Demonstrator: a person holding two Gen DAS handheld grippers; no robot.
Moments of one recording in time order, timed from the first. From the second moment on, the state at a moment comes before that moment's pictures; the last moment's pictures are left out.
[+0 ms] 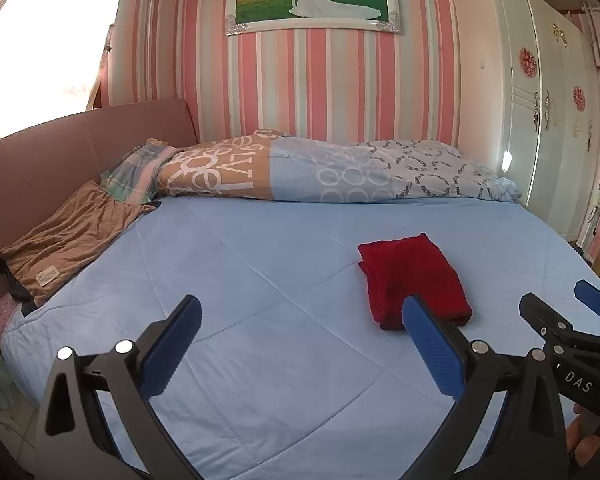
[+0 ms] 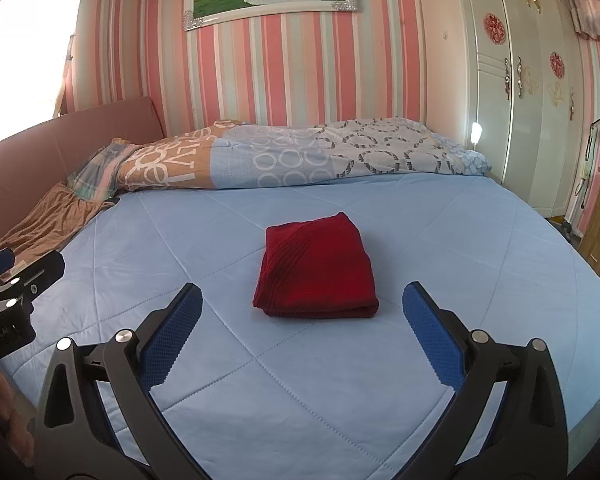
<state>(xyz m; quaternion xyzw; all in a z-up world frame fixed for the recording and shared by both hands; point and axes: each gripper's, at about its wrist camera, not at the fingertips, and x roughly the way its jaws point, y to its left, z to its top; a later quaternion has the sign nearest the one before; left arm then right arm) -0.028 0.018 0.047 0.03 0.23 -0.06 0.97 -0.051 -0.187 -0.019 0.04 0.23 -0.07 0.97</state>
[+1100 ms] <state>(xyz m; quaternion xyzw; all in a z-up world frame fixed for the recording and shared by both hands) -0.030 0.014 0.048 0.03 0.23 -0.06 0.97 -0.054 -0.193 -0.015 0.04 0.23 -0.08 0.97</state>
